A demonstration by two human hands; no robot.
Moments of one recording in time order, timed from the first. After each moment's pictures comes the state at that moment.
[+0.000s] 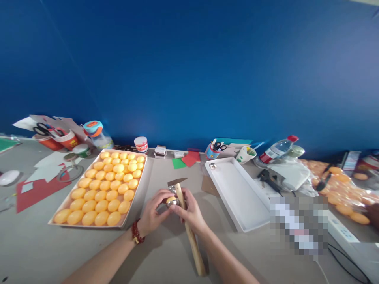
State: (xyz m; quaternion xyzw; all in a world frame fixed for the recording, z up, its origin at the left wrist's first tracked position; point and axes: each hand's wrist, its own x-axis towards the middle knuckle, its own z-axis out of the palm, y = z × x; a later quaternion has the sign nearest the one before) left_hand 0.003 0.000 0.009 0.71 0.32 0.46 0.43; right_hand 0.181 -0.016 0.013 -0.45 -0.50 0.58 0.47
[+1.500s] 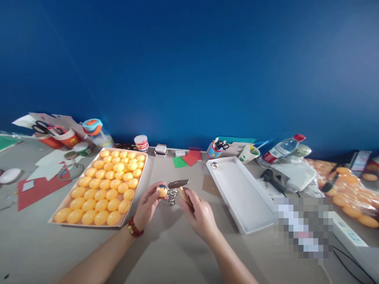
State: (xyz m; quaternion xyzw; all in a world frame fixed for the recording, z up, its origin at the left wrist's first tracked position) left_hand 0.003 0.012 -0.004 0.35 0.35 0.56 0.66; right_hand 0.201 -0.026 0.053 -0.54 -0.76 0.16 0.33
